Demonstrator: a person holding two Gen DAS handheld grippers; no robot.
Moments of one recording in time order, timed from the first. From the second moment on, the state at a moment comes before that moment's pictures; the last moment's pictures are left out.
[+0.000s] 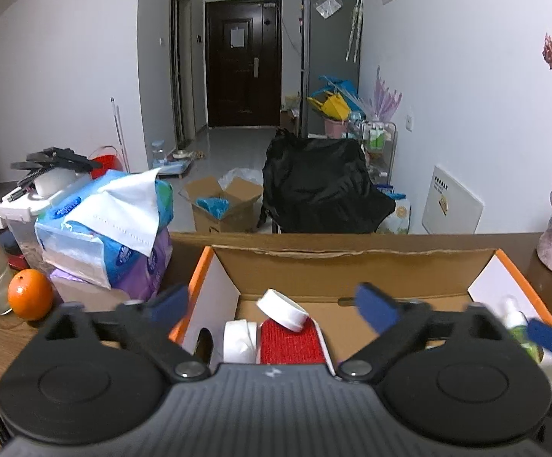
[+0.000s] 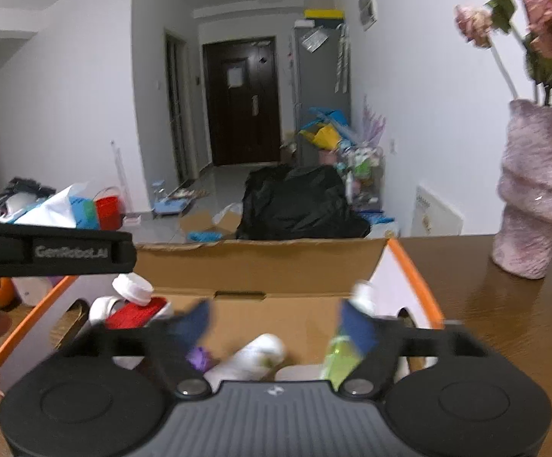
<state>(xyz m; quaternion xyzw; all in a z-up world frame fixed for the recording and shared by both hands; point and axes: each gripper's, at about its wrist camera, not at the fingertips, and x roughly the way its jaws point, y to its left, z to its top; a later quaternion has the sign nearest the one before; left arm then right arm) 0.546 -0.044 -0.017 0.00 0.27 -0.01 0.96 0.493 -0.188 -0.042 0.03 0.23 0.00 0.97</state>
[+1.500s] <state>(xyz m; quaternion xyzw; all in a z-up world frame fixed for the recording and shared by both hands) 0.474 -0.035 -0.008 0.00 0.25 -0.03 0.97 0.434 -0.204 -0.033 0.01 0.21 0.00 0.98</state>
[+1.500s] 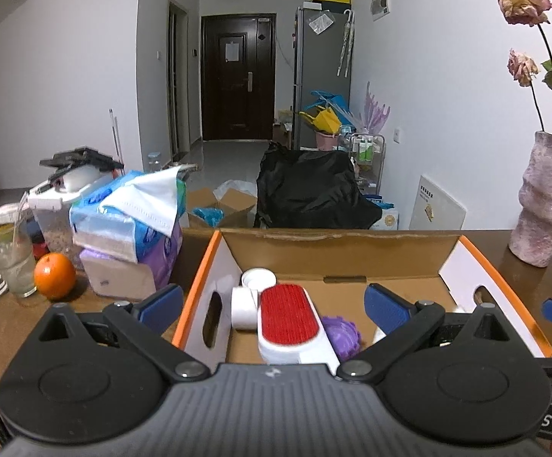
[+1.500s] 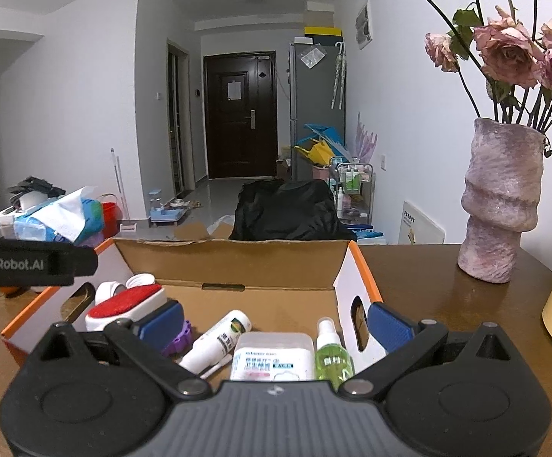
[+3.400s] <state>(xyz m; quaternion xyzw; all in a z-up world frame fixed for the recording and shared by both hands) 0.357 -0.078 -0.078 0.01 0.35 -0.05 0.93 0.305 -0.280 -0.062 0.01 0.26 0.00 0.97</state>
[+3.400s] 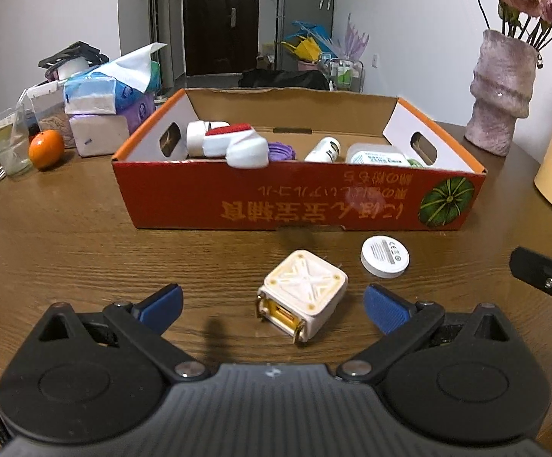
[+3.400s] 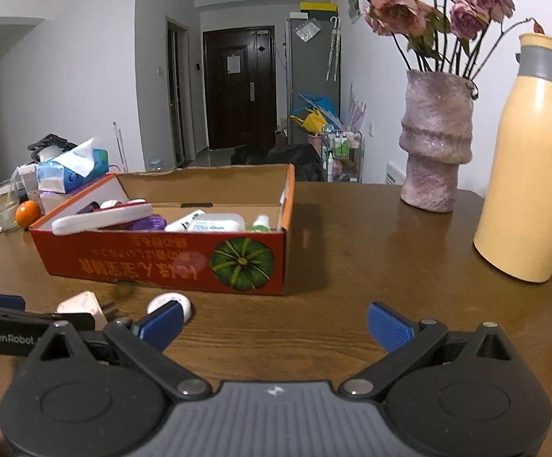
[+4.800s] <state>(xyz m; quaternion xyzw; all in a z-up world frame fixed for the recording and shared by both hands) 0.374 -0.078 -0.078 -0.01 0.36 -0.06 0.93 0.310 -0.276 -0.075 0.05 0.26 0.00 0.96</state>
